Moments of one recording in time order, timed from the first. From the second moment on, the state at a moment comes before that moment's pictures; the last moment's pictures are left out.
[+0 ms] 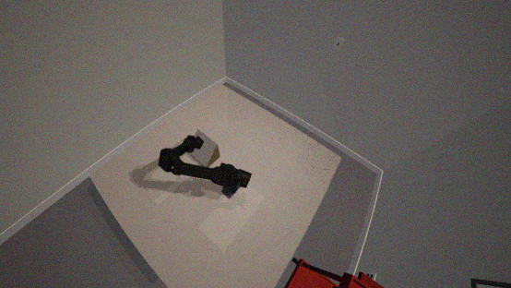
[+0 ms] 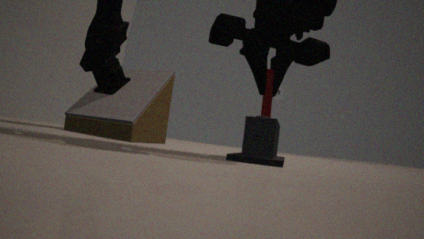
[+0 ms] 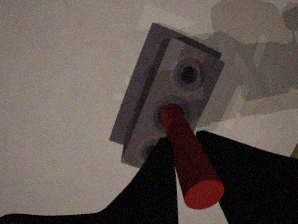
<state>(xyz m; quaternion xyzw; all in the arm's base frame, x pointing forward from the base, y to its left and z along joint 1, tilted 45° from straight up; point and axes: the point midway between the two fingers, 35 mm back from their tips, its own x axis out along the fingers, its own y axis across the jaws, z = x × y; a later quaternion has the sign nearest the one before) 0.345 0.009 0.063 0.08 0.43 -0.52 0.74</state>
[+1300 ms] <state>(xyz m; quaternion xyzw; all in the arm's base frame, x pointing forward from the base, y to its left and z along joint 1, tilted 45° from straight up) 0.341 0.016 0.067 0.07 0.43 -0.52 0.73</state>
